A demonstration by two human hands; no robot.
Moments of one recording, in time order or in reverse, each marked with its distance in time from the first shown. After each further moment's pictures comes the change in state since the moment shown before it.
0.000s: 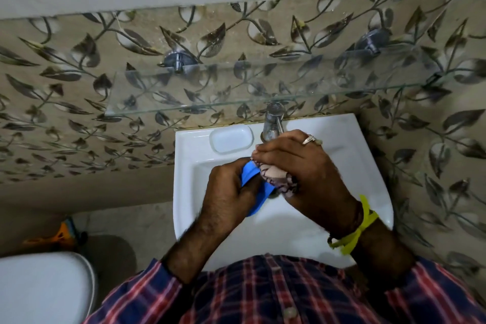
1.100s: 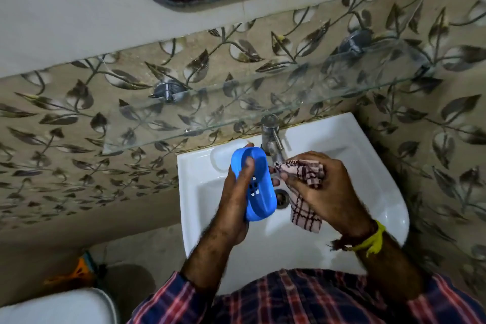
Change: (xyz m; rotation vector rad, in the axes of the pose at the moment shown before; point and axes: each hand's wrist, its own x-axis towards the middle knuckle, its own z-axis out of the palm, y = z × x) left_hand 0.026 -0.006 0.016 -0.768 -0.160 -0.458; right_hand -0.024 0.013 0.008 0.460 0.251 0.772
